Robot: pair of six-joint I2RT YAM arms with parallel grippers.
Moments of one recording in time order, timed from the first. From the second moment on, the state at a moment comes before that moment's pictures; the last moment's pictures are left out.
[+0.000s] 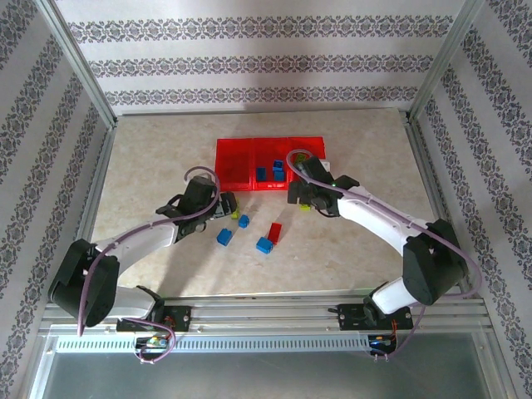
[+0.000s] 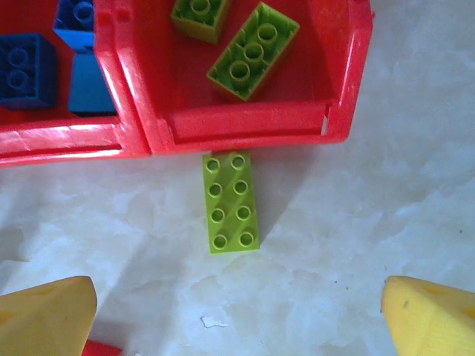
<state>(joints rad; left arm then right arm) -0.47 1.36 0.71 -0.17 -0.10 -0.68 0.57 1.50 1.05 -0.60 0.27 0.60</state>
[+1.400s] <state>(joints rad) -0.51 1.33 0.73 -0.27 -0.27 -0.76 0.49 1.85 1.09 -0.44 0.17 0.55</state>
